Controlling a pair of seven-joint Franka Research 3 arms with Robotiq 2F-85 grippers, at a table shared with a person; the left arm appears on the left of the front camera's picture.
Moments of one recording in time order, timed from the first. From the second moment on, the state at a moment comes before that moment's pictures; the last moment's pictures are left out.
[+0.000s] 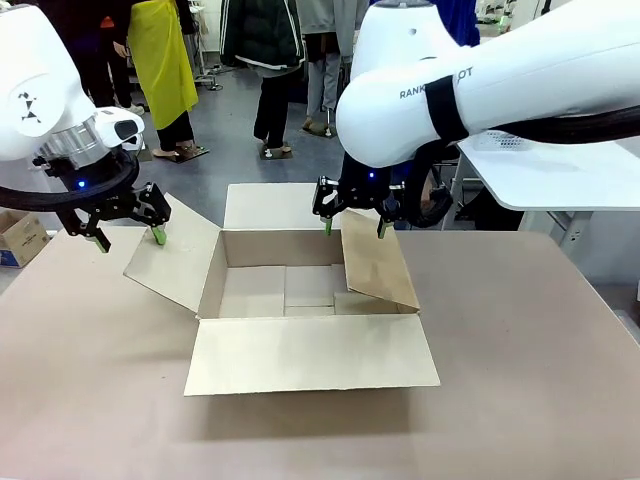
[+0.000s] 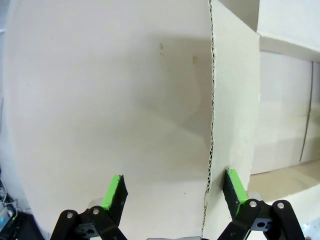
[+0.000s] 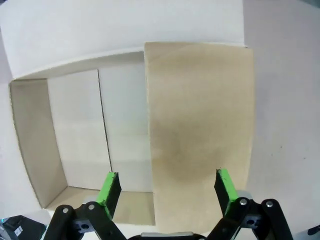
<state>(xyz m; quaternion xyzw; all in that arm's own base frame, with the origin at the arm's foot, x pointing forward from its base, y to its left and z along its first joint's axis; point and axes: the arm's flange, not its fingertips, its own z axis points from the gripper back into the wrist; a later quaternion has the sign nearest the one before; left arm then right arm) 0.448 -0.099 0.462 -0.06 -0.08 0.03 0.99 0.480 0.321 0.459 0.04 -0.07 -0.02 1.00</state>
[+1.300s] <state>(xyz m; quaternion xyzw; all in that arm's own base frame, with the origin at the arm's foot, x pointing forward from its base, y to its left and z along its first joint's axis) 0.448 -0.100 0.462 -0.06 -0.08 0.03 0.99 0.483 0.211 0.476 0.05 -0.11 -0.12 0.99</state>
